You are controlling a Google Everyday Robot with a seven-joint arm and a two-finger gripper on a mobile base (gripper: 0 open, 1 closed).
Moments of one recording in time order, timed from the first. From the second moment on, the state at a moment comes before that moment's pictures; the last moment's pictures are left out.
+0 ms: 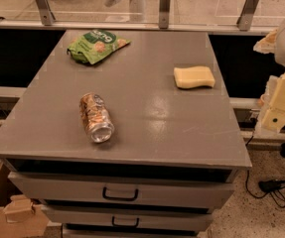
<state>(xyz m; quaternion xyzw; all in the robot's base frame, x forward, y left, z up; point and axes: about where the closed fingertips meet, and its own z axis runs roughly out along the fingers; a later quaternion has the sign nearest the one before) 0.438 -0.217 0.976 -0.60 0.78 -0.03 0.16</state>
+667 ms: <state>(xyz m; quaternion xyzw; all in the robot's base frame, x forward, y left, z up) 0.445 -0.209 0.974 -0.61 0.78 -0.03 0.17</state>
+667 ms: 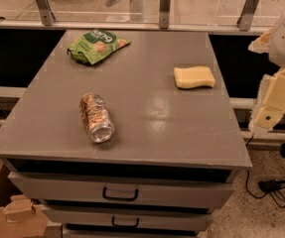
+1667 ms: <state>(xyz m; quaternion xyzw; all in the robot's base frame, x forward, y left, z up) 0.508 -0.084 0.938 -0.65 0.73 0.04 0.19</state>
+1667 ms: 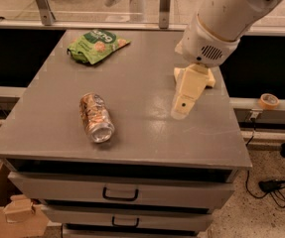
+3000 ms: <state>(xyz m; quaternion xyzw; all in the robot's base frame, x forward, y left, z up) 0.567 0.020 0.904 -0.56 0.78 0.13 0.25</state>
